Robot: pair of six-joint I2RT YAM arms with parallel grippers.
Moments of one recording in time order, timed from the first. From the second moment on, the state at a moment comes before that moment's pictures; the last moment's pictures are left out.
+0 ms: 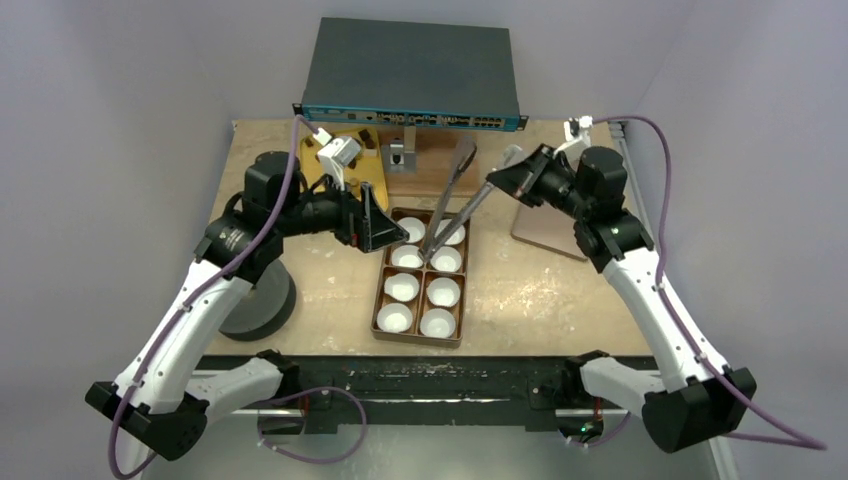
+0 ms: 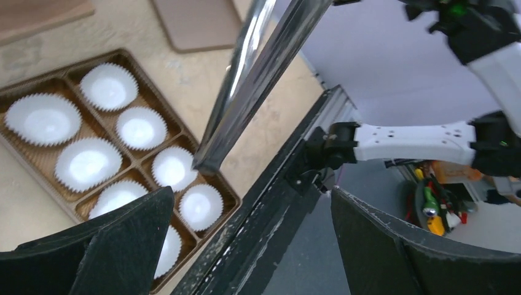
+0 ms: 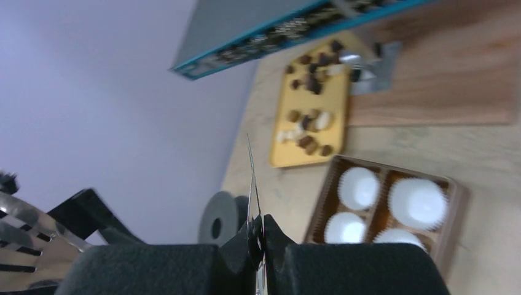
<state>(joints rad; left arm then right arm) -0.49 1.05 1.28 -0.66 0.57 -0.44 0.27 1.05 1.07 -0.27 -0.32 0.82</state>
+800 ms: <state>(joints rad) -0.45 1.05 1.44 -0.59 0.84 -0.36 0.49 1.33 1.47 0.18 -0.89 0.95</state>
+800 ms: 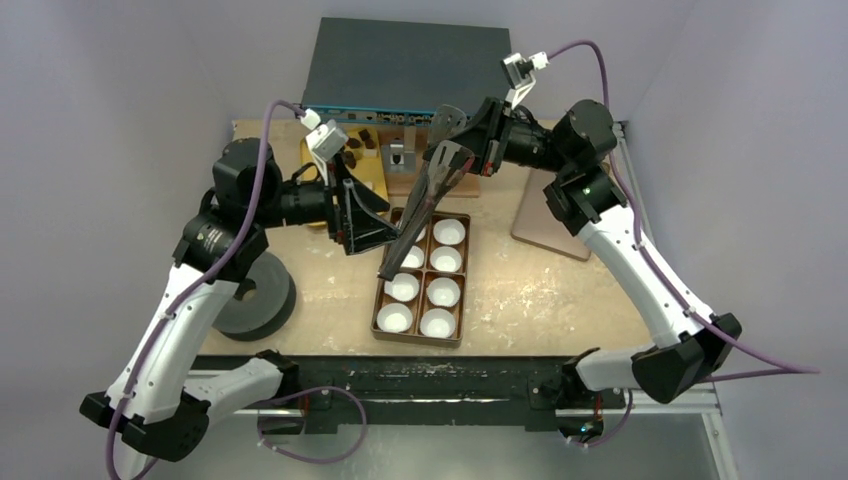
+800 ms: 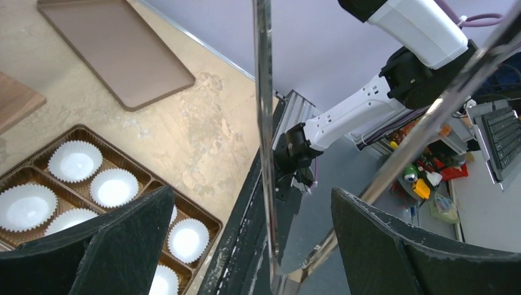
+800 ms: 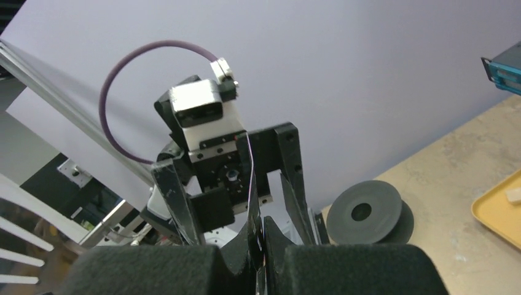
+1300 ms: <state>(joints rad) -0.44 1.00 1.36 -0.29 1.05 -0.52 0.50 1.37 1.46 0.42 -0.90 1.11</state>
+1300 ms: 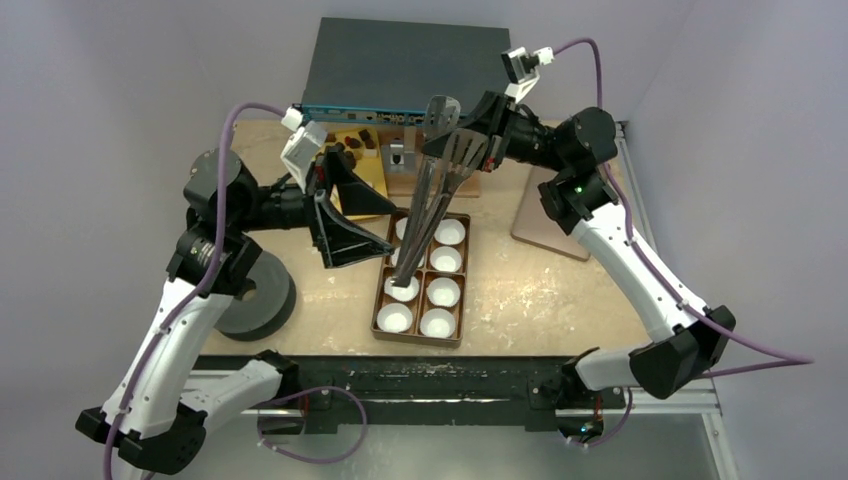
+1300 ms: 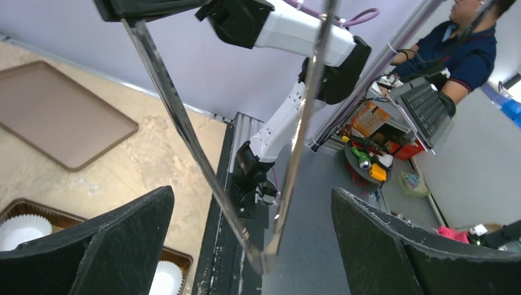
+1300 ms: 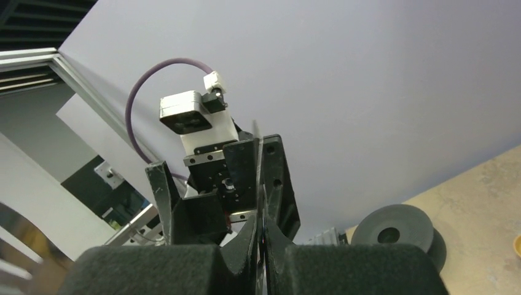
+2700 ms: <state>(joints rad) -0.45 1.02 1.31 -0.09 0.95 -0.62 0.61 1.43 1.46 0.55 -0.51 1.18</state>
